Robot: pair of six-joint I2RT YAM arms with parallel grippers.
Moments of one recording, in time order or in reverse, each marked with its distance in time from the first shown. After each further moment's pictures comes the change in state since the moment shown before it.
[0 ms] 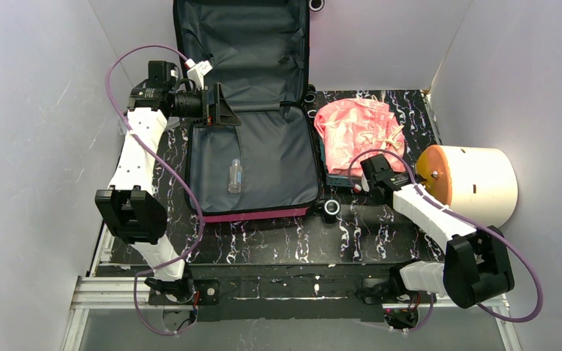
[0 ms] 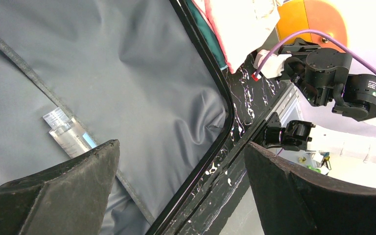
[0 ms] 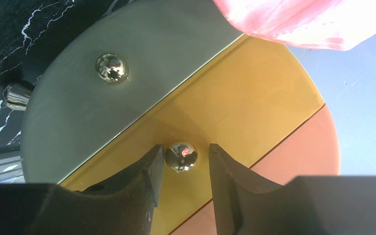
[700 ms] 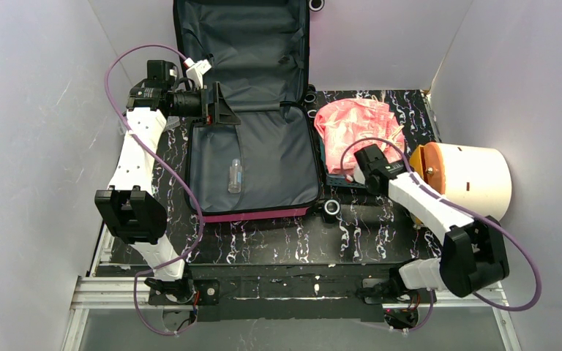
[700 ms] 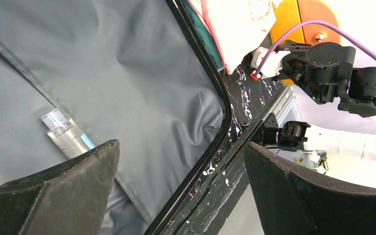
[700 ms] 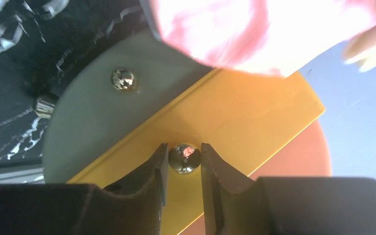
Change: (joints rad) left arm 0.006 0.000 0.005 0.000 0.013 -0.008; right arm 0.027 0.049 0.121 -0.106 -0.104 0.116
